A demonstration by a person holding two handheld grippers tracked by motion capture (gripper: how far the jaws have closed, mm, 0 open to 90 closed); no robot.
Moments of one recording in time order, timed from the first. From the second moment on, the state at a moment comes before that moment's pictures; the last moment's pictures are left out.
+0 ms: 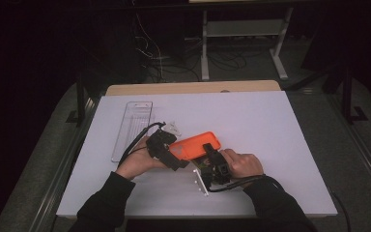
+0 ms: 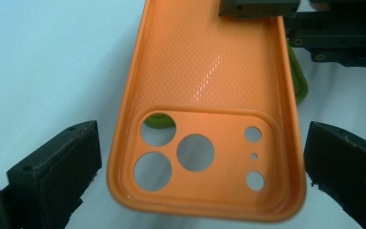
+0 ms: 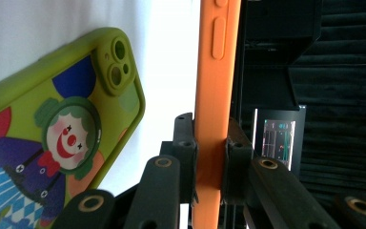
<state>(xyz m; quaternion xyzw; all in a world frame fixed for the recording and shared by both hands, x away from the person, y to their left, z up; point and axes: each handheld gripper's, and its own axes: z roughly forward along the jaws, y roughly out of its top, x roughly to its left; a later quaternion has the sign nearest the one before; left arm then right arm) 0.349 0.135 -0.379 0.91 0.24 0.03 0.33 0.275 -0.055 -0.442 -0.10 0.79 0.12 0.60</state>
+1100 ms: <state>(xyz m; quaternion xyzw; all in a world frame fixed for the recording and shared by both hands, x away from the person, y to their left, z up) 0.349 0.155 -0.370 0.91 0.24 0.04 0.35 0.290 -0.089 -0.430 -0.02 0.81 0.14 0.57</state>
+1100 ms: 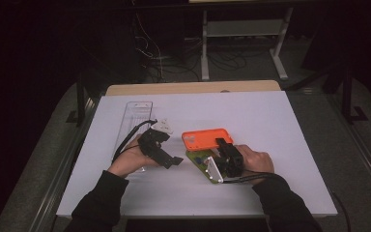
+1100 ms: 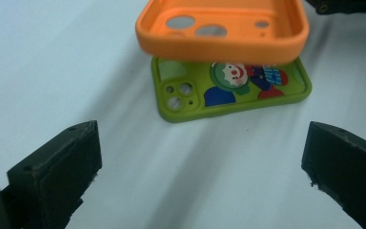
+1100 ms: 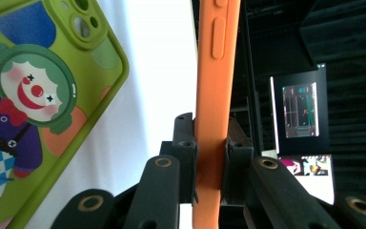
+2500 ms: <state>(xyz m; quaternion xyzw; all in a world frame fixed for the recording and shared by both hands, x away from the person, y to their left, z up) 0.351 0.158 -0.373 0.90 0.25 0.06 0.35 0.307 -0.108 -0.413 0.18 0.85 0.29 0.41</state>
